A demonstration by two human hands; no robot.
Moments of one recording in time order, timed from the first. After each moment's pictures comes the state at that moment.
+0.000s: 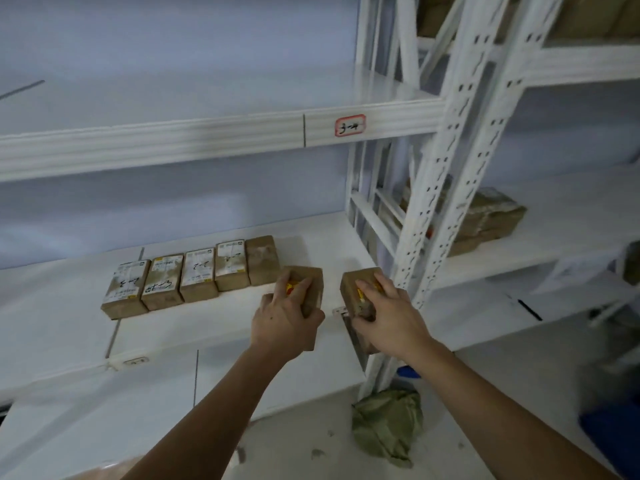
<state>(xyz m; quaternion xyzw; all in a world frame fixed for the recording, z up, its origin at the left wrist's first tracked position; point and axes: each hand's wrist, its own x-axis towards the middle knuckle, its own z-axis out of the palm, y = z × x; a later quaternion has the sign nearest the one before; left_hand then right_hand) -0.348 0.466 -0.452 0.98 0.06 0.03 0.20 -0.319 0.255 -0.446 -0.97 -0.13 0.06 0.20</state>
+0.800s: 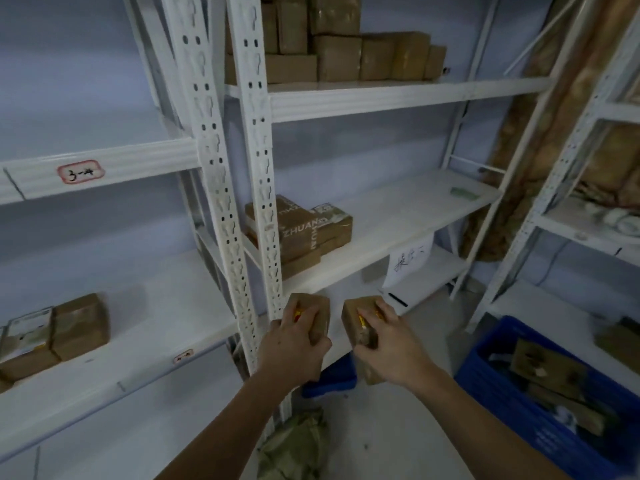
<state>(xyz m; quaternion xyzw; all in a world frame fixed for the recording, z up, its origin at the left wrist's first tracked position) -0.334 0.144 -0.448 0.97 -0.15 -0.03 0.21 -0.380 -0.066 -0.441 -0.97 0.05 0.04 0.22</state>
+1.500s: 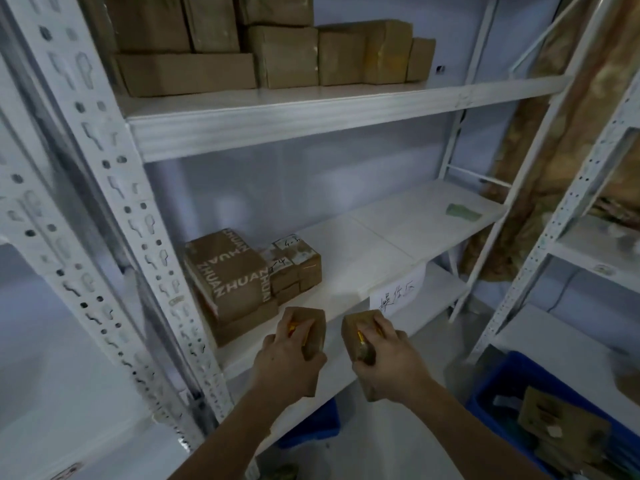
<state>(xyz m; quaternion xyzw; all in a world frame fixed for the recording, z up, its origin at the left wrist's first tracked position) -0.151 -0.015 -0.467 0.97 -0.12 -0.04 0.22 -0.195 -0.232 -0.464 -0.98 0.03 0.05 0.20</state>
